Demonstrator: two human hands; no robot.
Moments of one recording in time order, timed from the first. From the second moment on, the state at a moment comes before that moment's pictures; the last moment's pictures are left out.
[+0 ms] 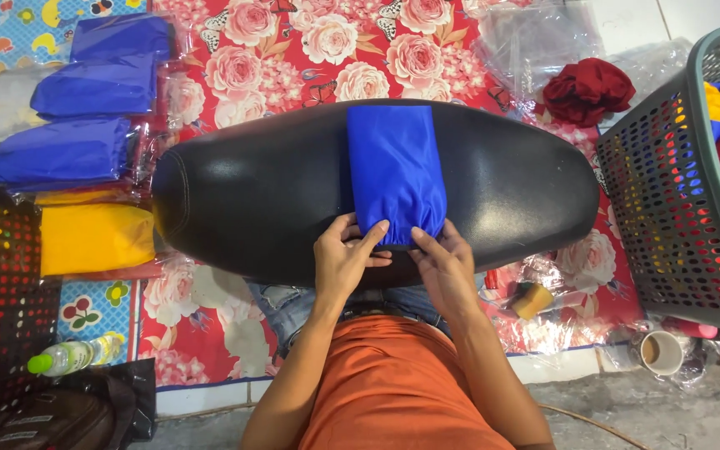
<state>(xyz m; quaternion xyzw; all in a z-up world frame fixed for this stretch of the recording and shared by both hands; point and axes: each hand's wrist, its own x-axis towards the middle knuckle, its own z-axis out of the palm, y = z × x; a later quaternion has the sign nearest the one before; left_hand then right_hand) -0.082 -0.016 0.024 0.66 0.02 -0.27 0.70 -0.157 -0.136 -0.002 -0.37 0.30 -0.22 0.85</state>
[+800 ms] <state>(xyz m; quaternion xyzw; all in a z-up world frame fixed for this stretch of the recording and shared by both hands) -0.023 -0.064 0.009 0.77 -0.56 0.18 0.24 -0.148 -0.147 -0.044 -0.43 0.34 -0.27 0.79</state>
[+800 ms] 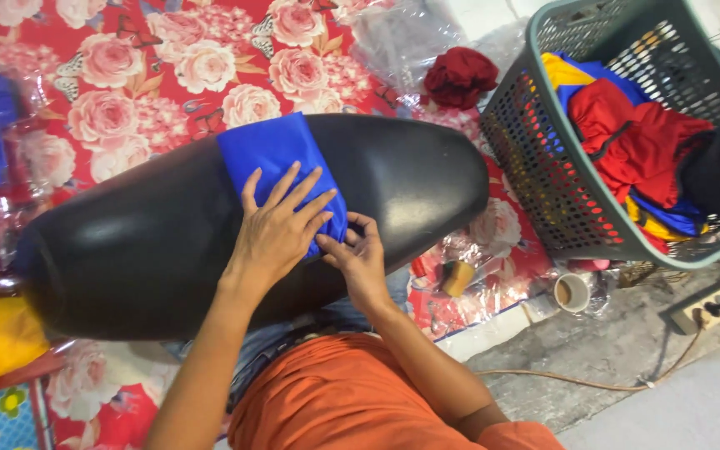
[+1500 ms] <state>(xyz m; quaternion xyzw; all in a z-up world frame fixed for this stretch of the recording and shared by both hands) -0.014 -0.070 -0.018 0.79 -0.56 0.10 0.23 -0.075 -0.201 0.005 -0.92 -0.09 -0.30 0.24</state>
